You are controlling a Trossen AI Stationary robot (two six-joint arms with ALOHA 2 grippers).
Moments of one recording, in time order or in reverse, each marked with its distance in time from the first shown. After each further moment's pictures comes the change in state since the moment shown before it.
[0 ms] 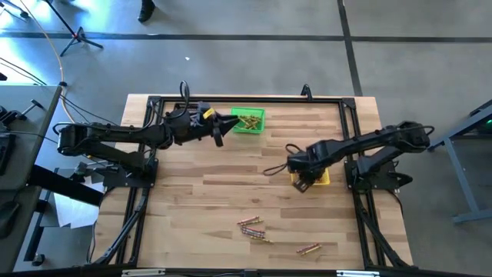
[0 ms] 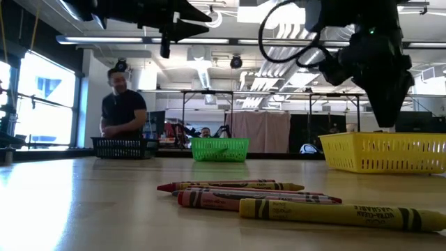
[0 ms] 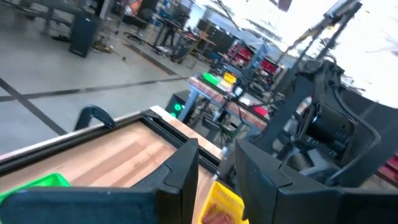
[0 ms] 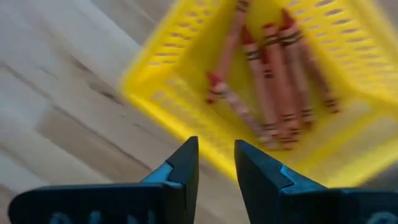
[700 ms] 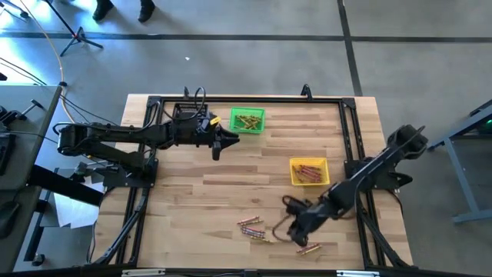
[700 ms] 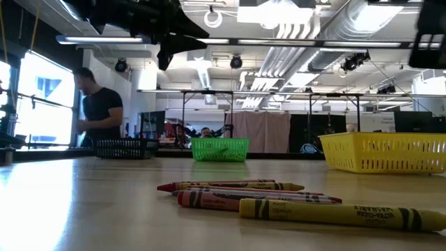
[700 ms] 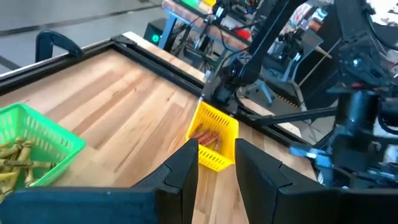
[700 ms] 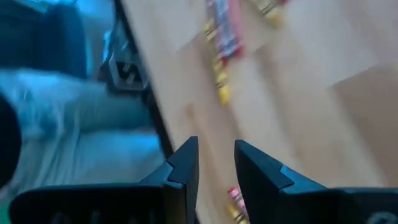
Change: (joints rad) left arm 0.000 0.000 0.001 -0.239 0.237 0.057; right arm 0.546 0.065 0.000 0.725 0.127 0.277
